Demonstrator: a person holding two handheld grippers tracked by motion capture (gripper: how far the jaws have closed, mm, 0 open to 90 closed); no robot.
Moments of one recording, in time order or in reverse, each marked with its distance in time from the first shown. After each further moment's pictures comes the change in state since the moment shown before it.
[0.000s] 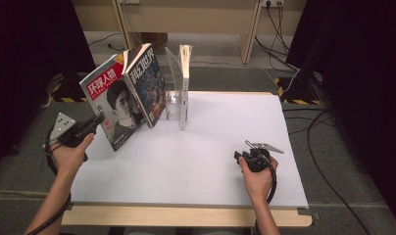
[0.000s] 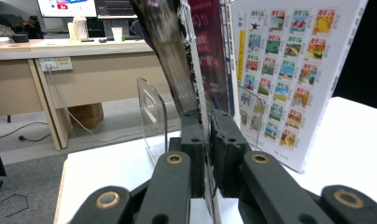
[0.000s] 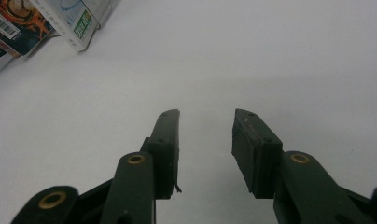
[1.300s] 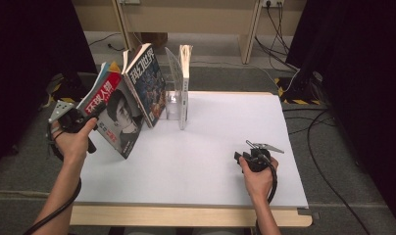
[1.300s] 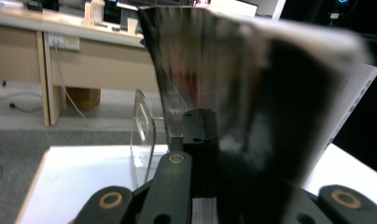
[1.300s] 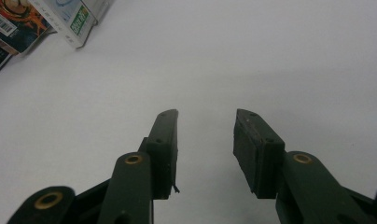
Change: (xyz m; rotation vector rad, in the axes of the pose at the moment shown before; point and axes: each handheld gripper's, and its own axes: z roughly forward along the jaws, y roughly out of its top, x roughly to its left) left arm -0.012 0.044 0.020 0.007 0.048 -0.264; right arm -0.003 0.000 0.002 0.018 0.007 0.012
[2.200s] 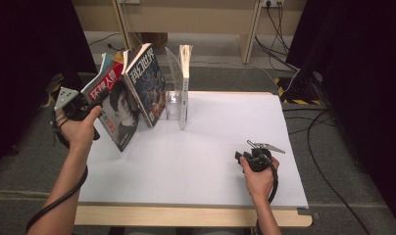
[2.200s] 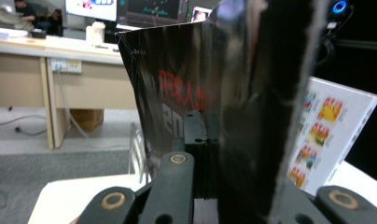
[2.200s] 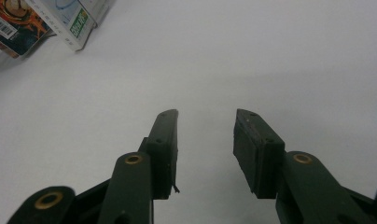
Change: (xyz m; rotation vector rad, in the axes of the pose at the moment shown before) left arm -0.012 0.027 0.027 -0.107 -0.005 0.100; right arm -0.003 0.001 -0.001 -0.008 0.001 -0.010
